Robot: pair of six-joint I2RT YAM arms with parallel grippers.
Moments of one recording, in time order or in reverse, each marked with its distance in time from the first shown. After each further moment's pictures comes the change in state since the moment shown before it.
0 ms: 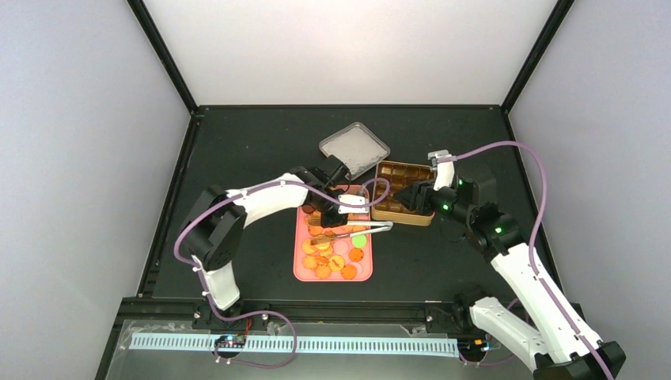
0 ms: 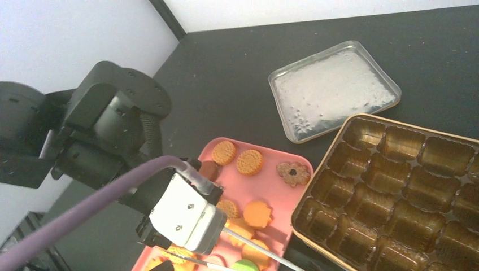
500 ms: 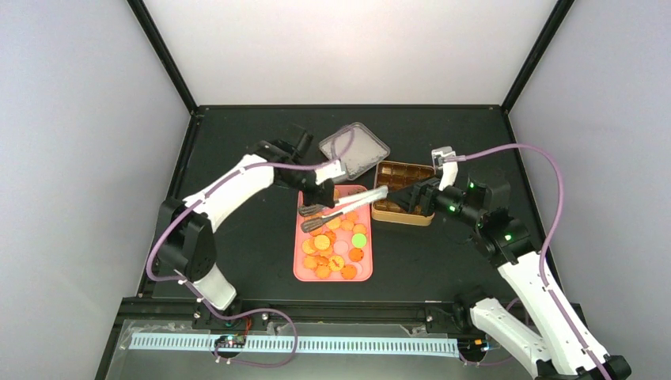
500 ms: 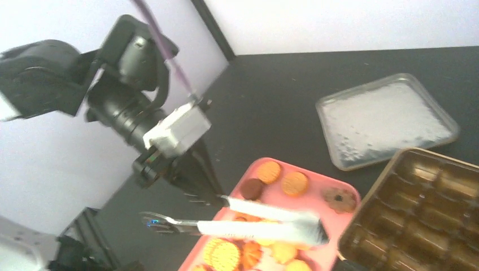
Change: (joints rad) left arm 0.170 -0.174 0.092 -0.203 0.314 -0.078; right arm 0.000 -0.059 0.036 0.019 -0.092 0.030
